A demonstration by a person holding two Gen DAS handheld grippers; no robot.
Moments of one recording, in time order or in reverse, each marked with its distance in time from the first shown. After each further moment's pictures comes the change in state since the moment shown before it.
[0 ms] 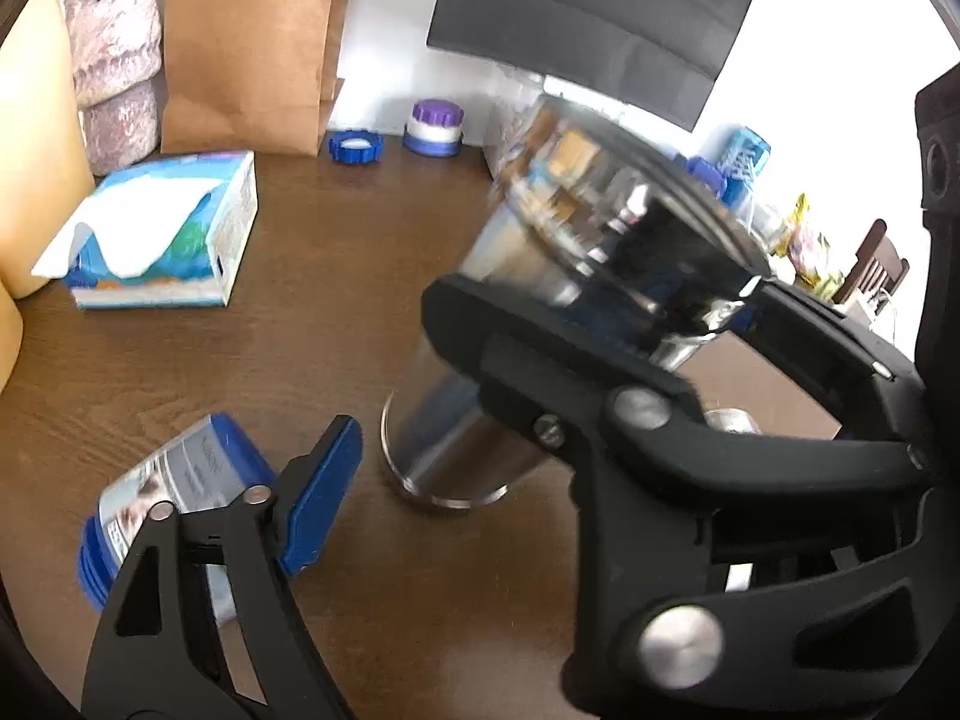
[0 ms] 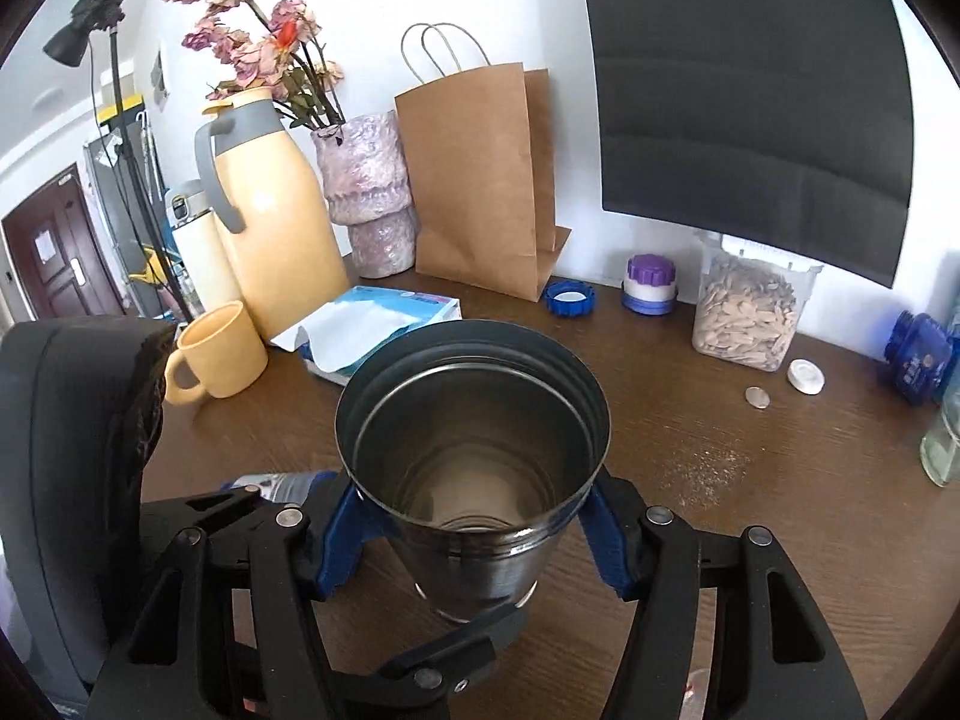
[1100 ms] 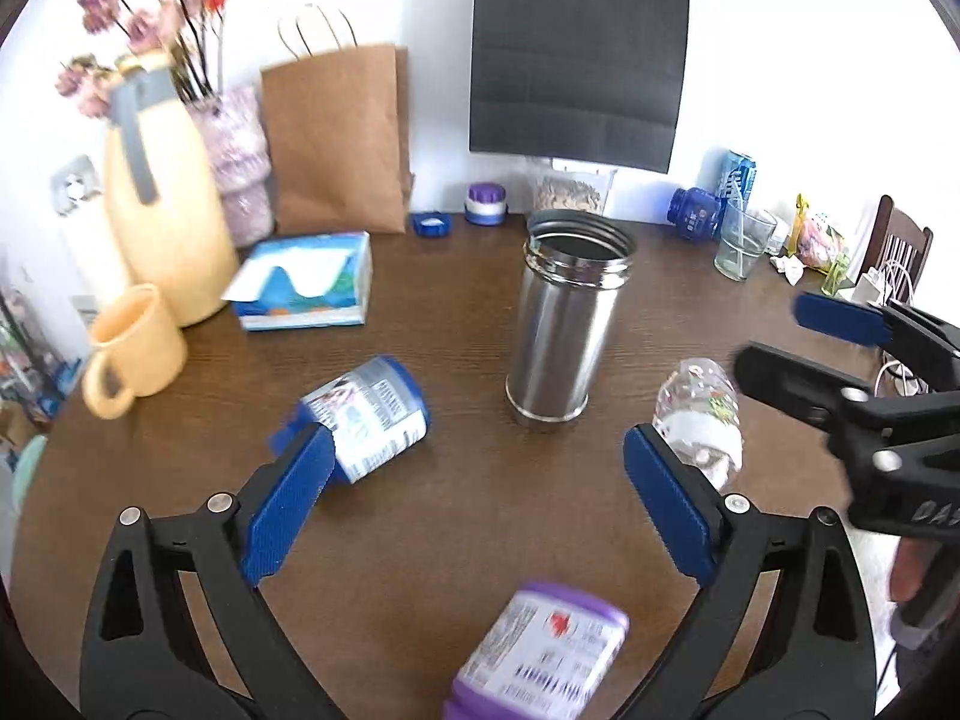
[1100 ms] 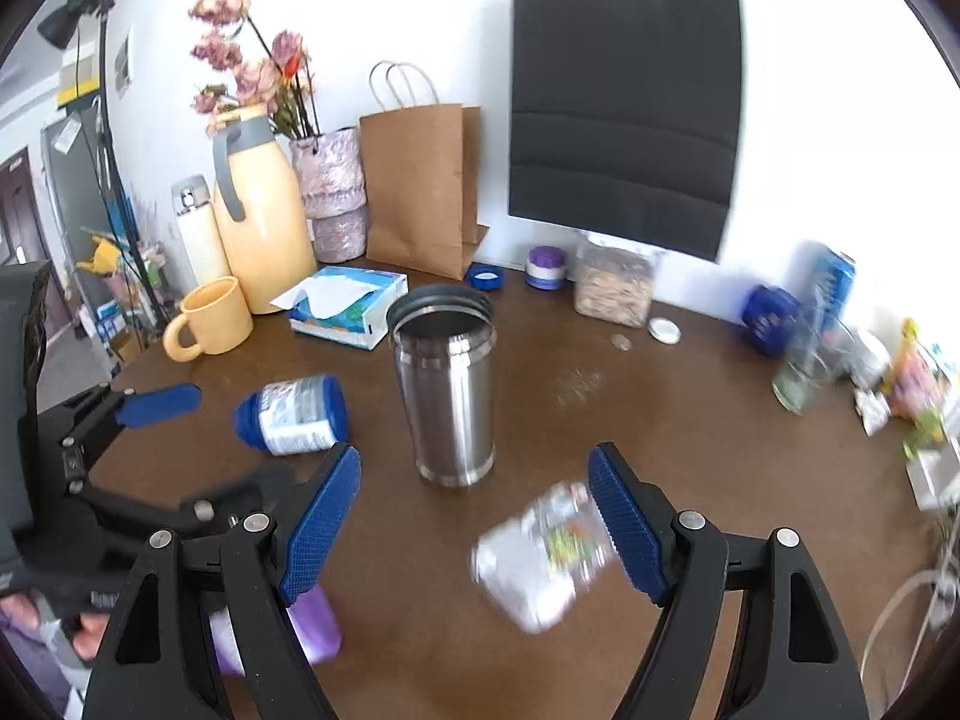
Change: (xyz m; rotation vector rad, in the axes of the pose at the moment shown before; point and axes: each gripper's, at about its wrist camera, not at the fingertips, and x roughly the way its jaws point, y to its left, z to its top) left arm -0.125 -0.032 -0.062 0.105 -0.200 0.230; right arm -0.153 0.019 -0.045 0.022 0.025 -0.183
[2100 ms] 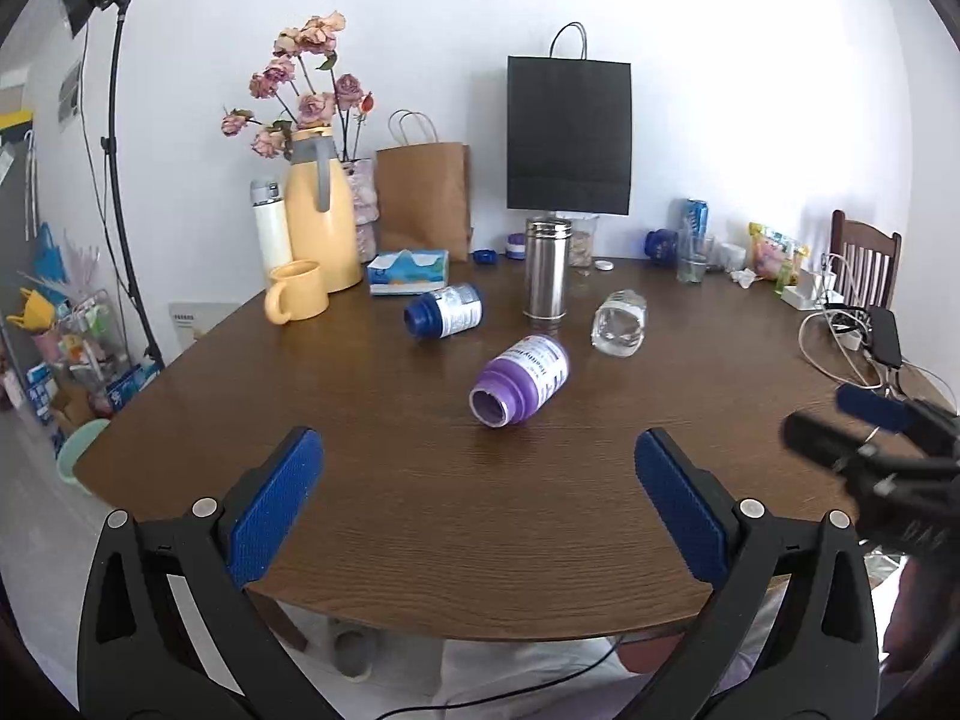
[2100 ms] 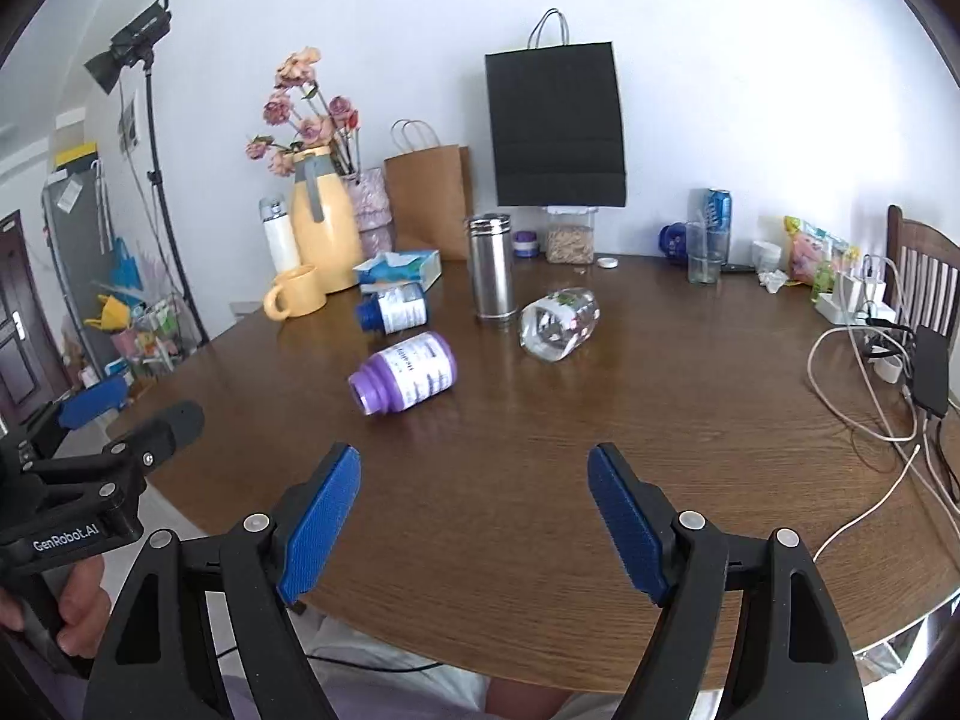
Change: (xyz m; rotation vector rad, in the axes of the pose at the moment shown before) left arm -0.224 -0.021 -0.187 -0.026 -0.248 0.109; right arm -0.203 0.093 -0.198 0.117 -0.147 -0.053
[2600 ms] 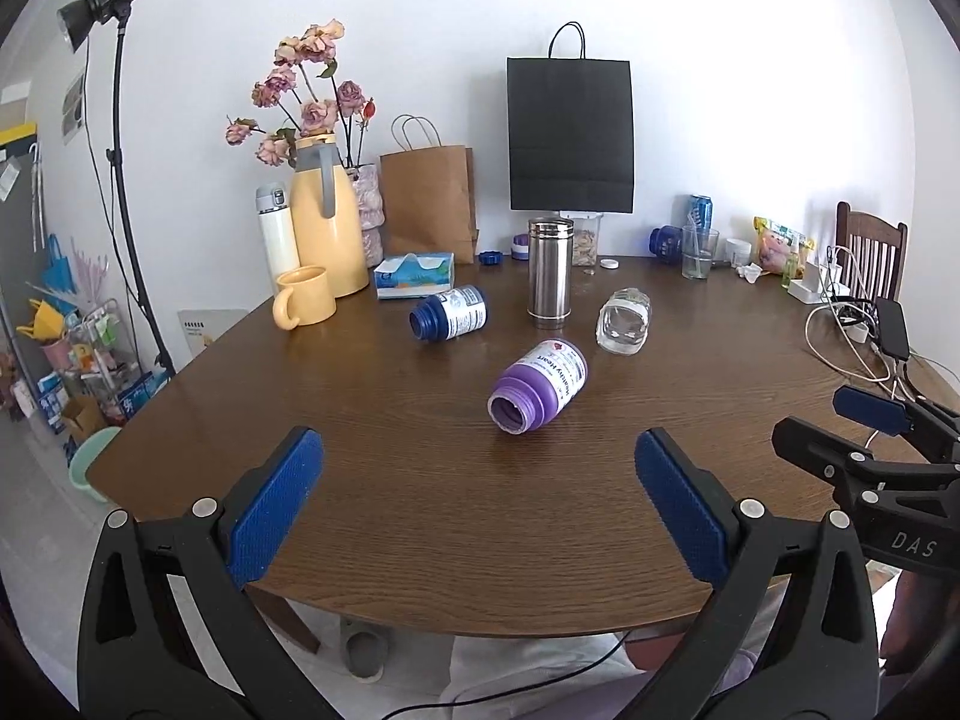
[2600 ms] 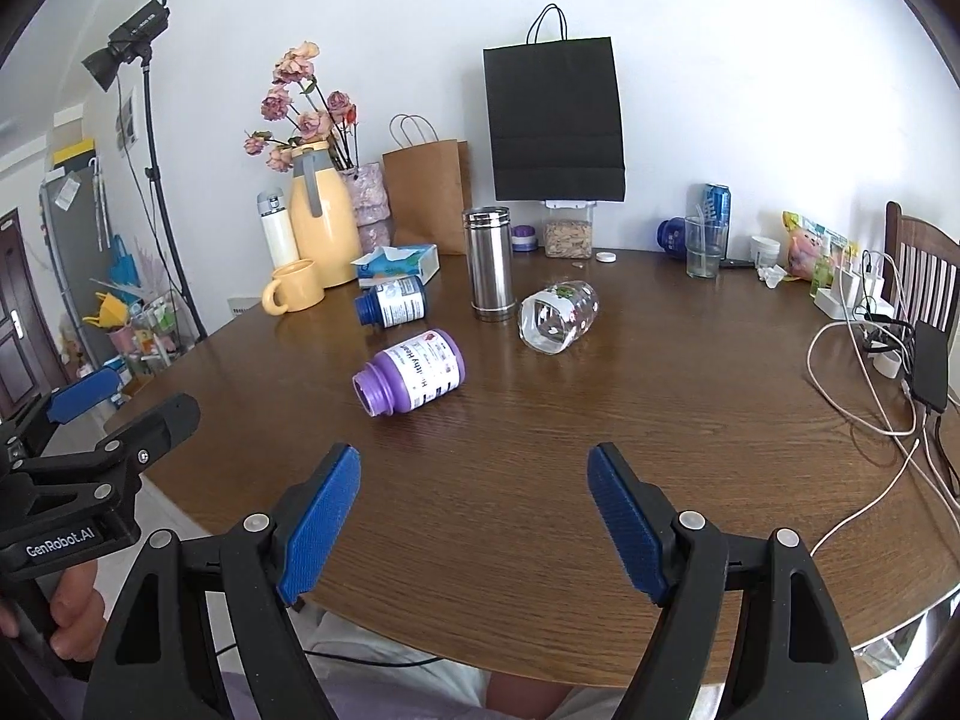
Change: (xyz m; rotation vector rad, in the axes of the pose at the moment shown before) left arm -0.003 -0.003 -0.002 0.023 0.000 0.028; right arm -0.002 0.002 -0.006 0.007 0.007 -0.017
